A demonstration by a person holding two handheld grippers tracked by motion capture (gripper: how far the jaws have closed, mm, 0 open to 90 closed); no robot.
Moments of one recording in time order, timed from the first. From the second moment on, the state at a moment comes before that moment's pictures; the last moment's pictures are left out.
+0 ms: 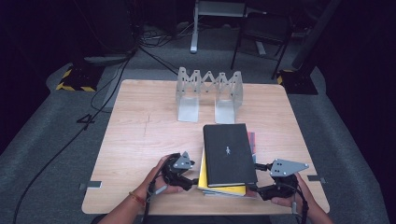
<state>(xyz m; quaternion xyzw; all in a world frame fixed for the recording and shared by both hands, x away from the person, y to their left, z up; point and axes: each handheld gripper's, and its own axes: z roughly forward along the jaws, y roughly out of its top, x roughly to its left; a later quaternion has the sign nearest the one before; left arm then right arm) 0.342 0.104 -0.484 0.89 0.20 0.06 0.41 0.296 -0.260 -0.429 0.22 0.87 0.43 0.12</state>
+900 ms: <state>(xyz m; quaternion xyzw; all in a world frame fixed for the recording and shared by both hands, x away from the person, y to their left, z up) 0.342 0.094 -0.472 0.87 0.20 0.09 0.44 0.309 -0.242 -0.413 0.22 0.86 0.44 0.10</state>
